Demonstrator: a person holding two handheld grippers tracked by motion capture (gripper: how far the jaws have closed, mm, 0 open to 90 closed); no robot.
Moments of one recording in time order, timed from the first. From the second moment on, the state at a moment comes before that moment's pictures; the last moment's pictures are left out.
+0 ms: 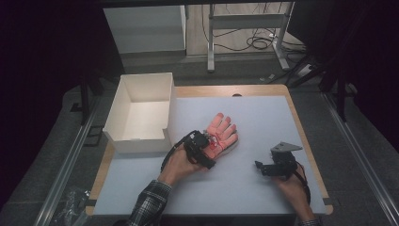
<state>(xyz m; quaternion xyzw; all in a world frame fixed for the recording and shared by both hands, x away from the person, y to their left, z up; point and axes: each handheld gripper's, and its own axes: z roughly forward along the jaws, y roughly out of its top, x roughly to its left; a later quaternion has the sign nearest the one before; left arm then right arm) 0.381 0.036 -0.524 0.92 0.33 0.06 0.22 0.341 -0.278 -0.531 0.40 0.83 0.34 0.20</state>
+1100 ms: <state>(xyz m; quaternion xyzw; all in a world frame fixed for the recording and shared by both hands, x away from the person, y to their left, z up) 0.382 0.037 -0.472 0.90 0.34 0.08 0.26 0.341 -0.278 -0.532 0.40 0.82 0.34 0.20</state>
